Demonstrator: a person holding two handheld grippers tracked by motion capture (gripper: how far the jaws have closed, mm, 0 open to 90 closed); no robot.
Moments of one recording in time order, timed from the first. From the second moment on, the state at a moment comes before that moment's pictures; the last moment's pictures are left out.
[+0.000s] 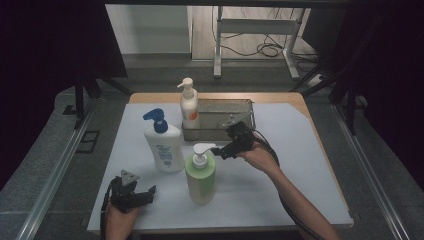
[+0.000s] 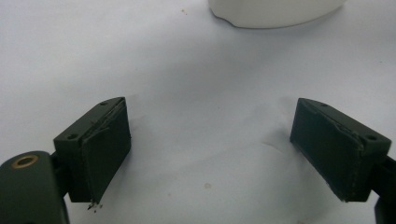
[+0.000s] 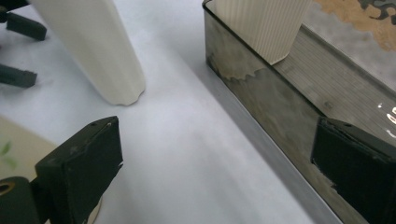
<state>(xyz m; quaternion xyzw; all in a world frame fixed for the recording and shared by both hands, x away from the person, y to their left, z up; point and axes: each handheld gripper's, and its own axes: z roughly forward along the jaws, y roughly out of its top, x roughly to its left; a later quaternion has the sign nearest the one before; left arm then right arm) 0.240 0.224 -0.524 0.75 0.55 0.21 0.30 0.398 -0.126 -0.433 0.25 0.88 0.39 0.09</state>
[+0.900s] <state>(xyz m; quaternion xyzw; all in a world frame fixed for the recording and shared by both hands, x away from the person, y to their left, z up) 0.239 0.224 -0.524 0.75 0.55 0.21 0.30 0.335 -0.157 -0.435 0.18 0.89 0.42 0.06</state>
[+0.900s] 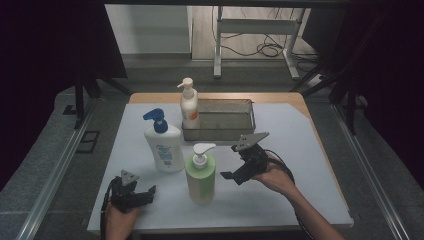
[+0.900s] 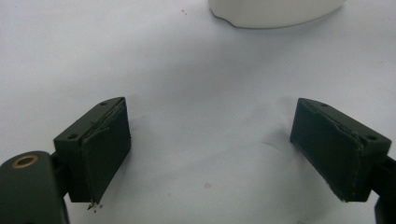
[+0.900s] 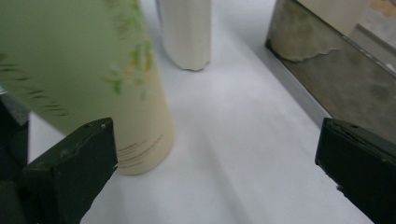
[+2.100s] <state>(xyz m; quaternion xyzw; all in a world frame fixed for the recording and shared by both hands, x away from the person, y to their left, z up) 0.239 0.224 -0.524 0.75 0.55 0.21 0.30 0.295 -0.130 -0.436 0.14 0.89 0.43 0.03</state>
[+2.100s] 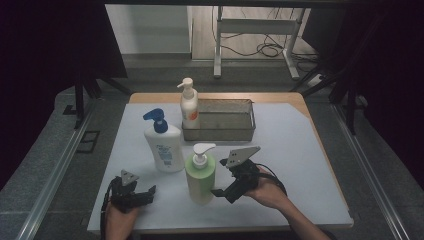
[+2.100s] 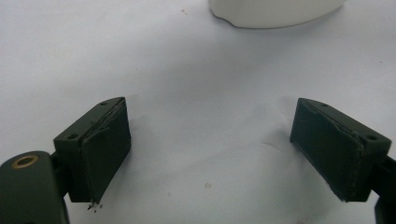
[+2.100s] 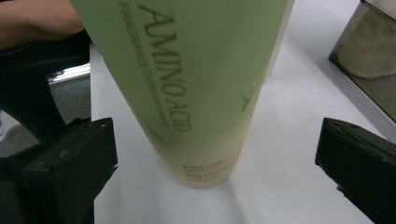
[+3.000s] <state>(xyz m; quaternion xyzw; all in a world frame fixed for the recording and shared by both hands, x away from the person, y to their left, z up) 0.239 0.224 -0.524 0.75 0.55 0.21 0.30 0.293 -0.097 -0.433 0.12 0.89 0.44 0.04</state>
